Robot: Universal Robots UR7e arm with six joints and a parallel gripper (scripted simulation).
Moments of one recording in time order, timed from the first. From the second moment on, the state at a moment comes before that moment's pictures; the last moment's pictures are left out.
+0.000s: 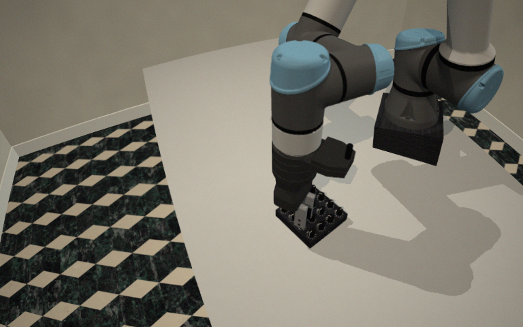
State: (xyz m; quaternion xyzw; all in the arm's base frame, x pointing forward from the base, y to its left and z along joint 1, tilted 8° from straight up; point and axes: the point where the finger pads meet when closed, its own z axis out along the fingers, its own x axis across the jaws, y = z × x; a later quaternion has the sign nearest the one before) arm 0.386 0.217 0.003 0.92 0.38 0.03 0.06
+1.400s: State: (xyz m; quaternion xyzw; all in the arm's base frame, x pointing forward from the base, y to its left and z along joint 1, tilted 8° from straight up) arm 0.388 0.216 -0.009 0.92 0.38 0.03 0.06
